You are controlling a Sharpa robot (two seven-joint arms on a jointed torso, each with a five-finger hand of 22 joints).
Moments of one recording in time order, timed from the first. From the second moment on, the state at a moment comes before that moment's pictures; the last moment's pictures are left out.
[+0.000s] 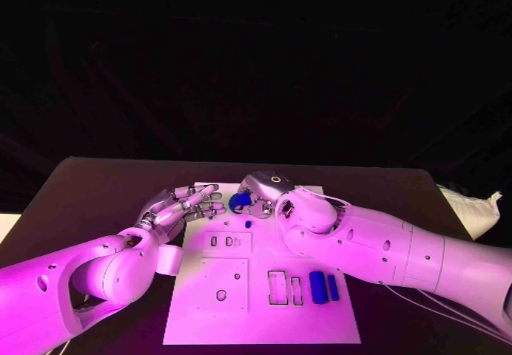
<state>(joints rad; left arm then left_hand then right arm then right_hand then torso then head) 1.13 -0.93 -0.02 1.70 0.06 -0.31 0.42 1.39 0.00 0.07 0.10 0.15 0.89 0.23 0.09 0.07 0.97 0.20 0.12 0.07 1.04 0.14 0.15 0.24 0.17 0.88 0.25 0.26 0.09 1.10 -0.51 0.11 1.38 -1.86 -0.34 -0.37 1.30 -0.10 0.18 0.24 0.14 1.00 0.13 0.07 0.09 1.40 0.05 1.09 1.22 1.47 -0.04 1.46 1.31 0.11 1.38 0.07 1.33 1.11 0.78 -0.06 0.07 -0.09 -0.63</state>
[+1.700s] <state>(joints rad) 1.13 -0.93 -0.02 1.70 0.06 -0.31 0.42 1.40 0.01 0.07 0.10 0.15 0.89 0.23 0.09 0.07 0.97 0.20 0.12 0.07 1.04 0.14 0.14 0.24 0.17 0.88 0.25 0.25 0.09 1.10 -0.54 0.11 1.40 -1.85 -0.39 -0.39 1.25 -0.09 0.19 0.28 0.15 1.01 0.13 0.07 0.10 1.40 0.05 1.10 1.23 1.47 -0.04 1.46 1.31 0.11 1.38 0.07 1.34 1.13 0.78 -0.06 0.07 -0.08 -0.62</state>
